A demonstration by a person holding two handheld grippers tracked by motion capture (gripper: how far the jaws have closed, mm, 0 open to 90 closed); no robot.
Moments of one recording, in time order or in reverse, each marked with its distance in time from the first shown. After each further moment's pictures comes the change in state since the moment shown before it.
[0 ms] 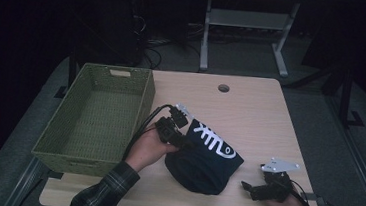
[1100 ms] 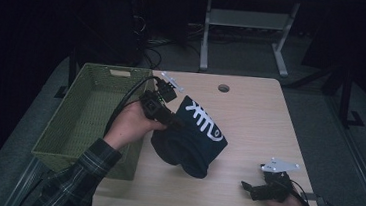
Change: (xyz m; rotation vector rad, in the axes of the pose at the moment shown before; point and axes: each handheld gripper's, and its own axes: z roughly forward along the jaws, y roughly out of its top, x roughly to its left) left arm -0.002 0.025 -0.086 -0.012 0.016 0.007; right arm 0.000 0.000 0.000 0.000 0.000 0.000
